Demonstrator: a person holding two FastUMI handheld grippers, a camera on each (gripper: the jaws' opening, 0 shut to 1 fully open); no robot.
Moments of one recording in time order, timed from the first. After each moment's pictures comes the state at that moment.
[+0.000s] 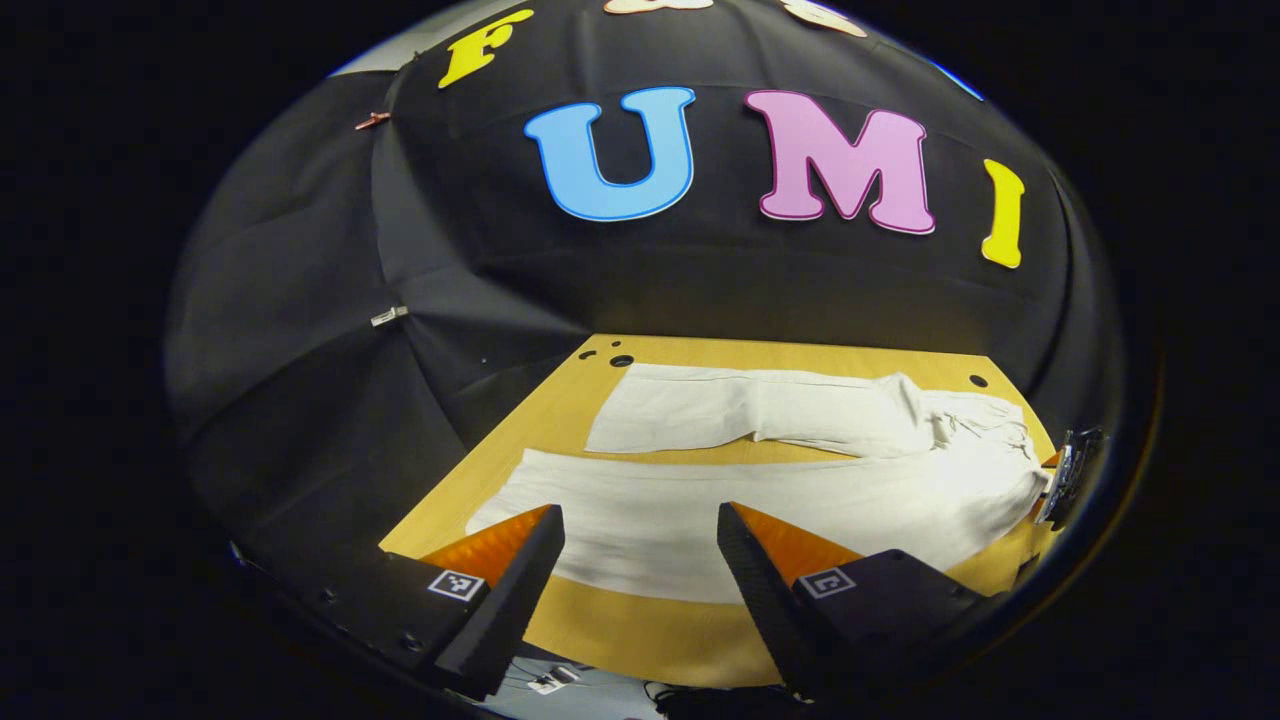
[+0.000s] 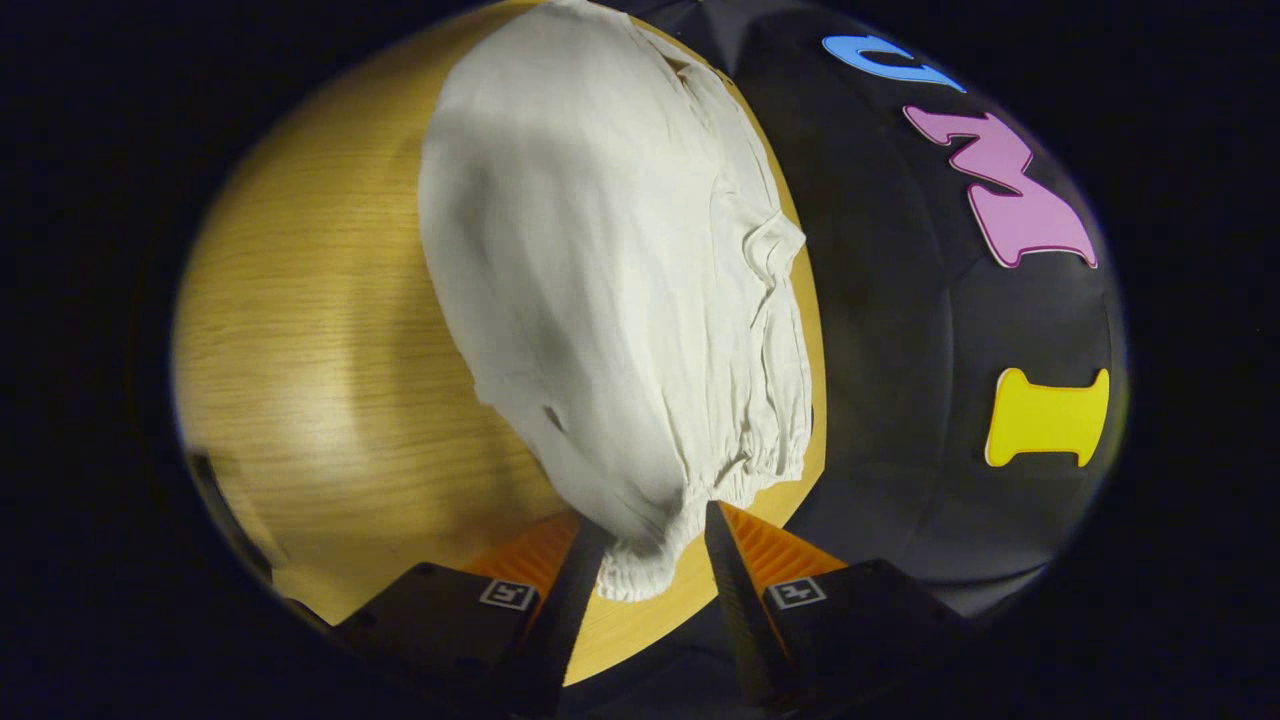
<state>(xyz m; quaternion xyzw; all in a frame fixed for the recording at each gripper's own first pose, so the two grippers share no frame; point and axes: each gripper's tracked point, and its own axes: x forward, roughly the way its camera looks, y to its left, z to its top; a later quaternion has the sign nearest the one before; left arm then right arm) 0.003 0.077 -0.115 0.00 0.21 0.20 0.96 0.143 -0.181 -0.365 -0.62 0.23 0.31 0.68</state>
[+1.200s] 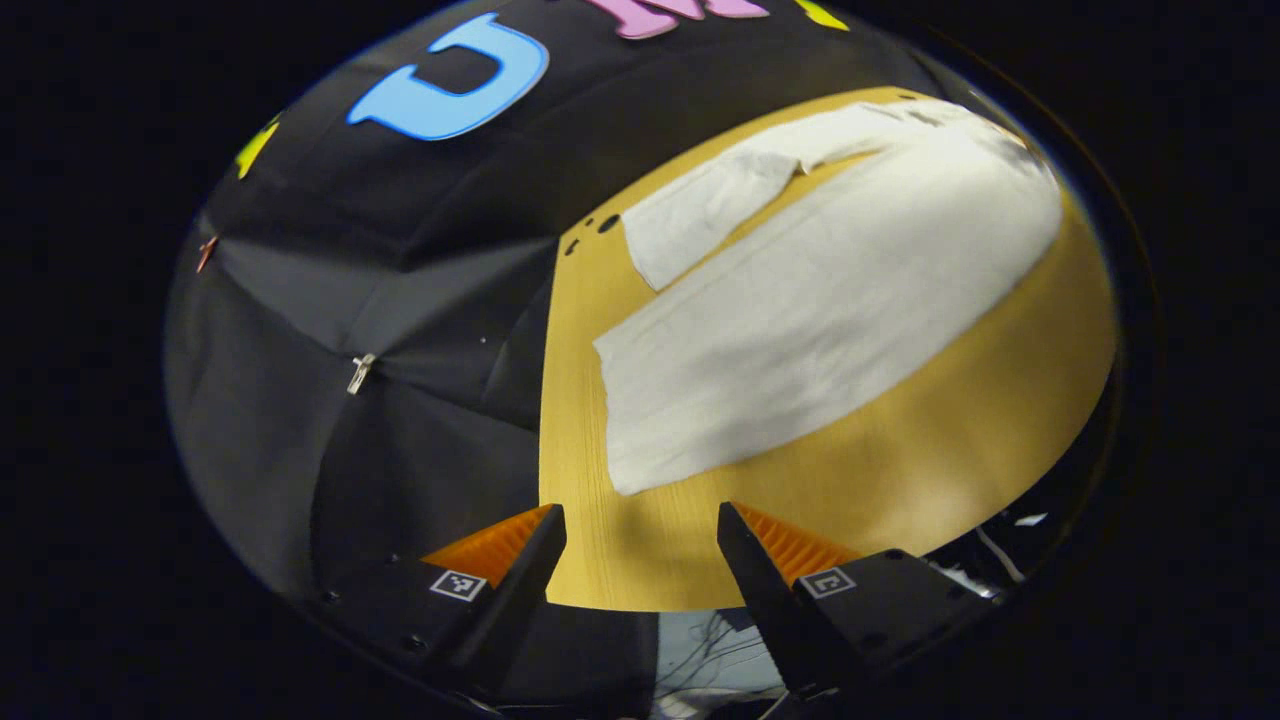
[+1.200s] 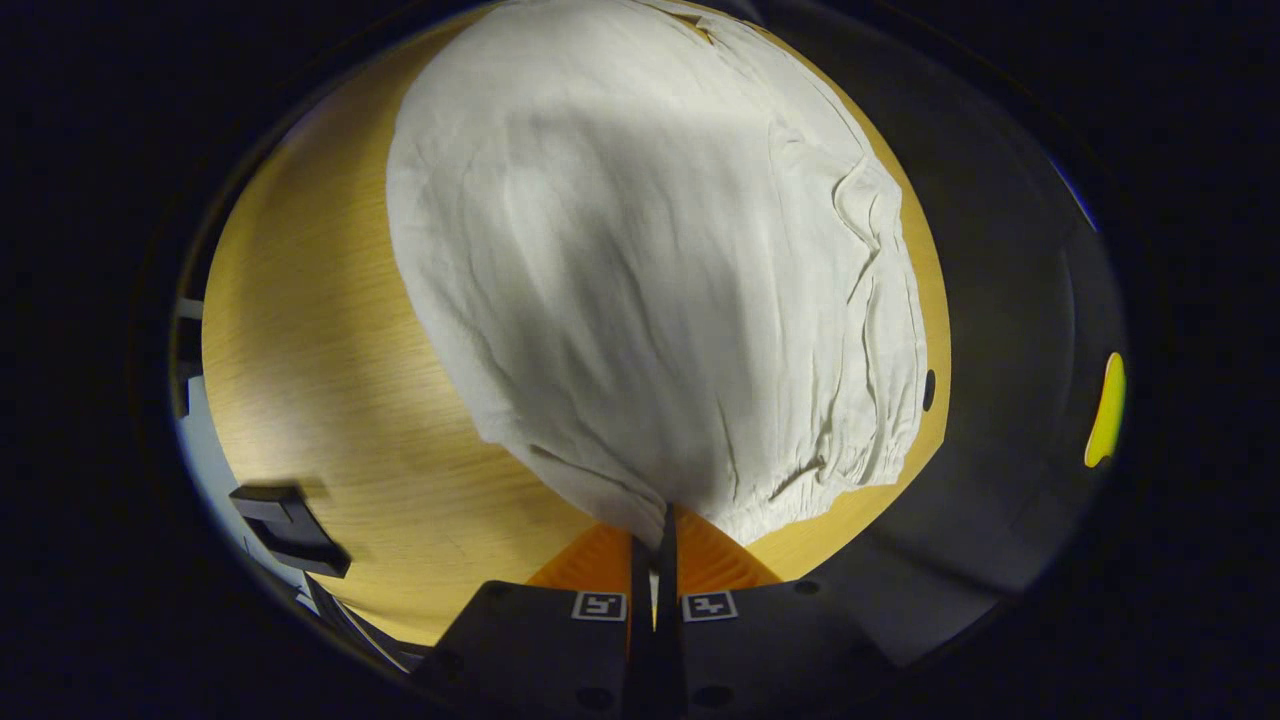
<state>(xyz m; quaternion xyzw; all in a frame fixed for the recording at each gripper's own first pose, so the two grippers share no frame) -0.034 0.285 -0.256 0.34 0.40 0.11 0.84 0.131 -0.169 -0.378 -0.57 0.41 0.38 0.60</state>
